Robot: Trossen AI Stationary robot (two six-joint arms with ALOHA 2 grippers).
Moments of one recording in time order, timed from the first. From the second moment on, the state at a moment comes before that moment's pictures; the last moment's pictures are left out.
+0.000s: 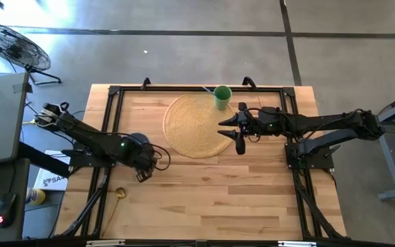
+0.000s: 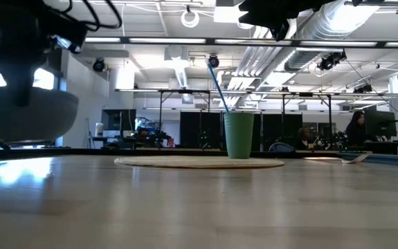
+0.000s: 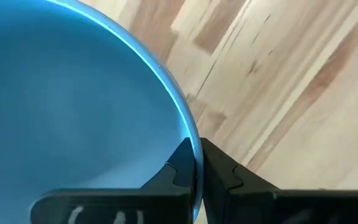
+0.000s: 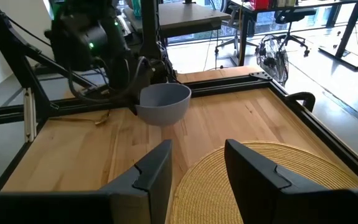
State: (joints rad) left arm -0.38 1.29 0.93 -1.11 -0.16 -0.91; right arm -0.04 1.12 0.82 0.07 0.06 0.11
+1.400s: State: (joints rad) left arm 0.22 1.97 1.59 -0.85 -0.08 0.46; right arm -0.04 1.12 0.82 0.07 0.06 0.11
